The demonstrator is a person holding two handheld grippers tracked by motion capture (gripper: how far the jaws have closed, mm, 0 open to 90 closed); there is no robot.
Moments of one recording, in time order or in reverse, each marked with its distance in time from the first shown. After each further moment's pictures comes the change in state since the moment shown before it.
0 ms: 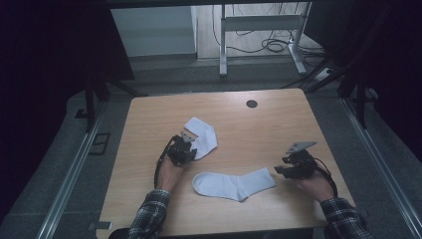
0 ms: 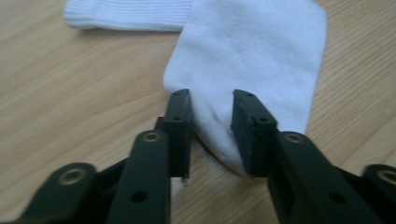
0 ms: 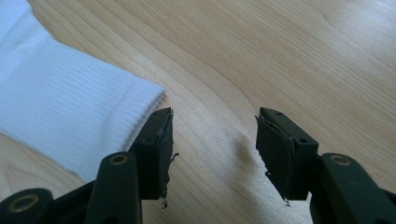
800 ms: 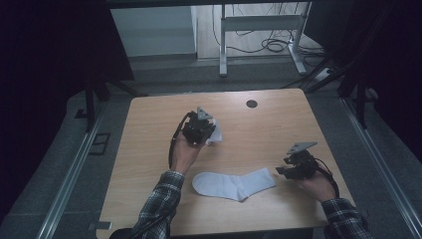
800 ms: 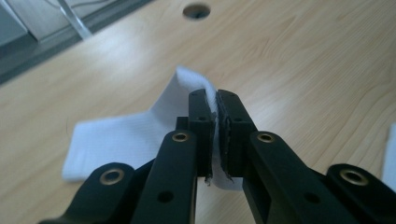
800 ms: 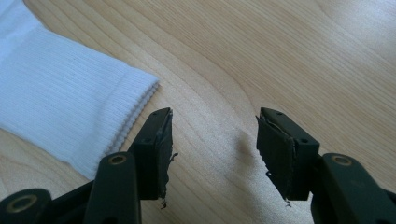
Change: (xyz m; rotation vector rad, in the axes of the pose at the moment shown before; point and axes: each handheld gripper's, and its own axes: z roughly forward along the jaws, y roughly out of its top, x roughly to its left) left arm -0.035 0.102 -0.055 -0.187 -0.083 0.085; right arm -0.002 -0.003 -0.001 0.021 -0.011 -0.013
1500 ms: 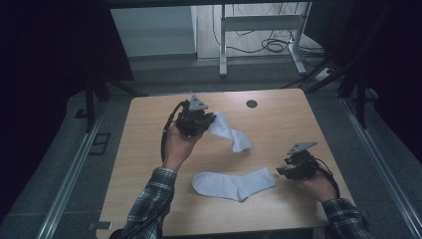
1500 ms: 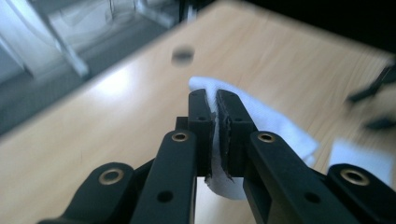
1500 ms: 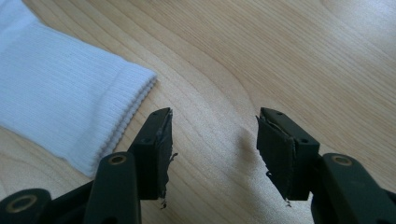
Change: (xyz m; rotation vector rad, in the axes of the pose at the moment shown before) left arm 0.008 0.012 -0.051 -0.059 -0.050 0.029; right arm -0.001 -0.001 0.001 0.012 0.000 0.008
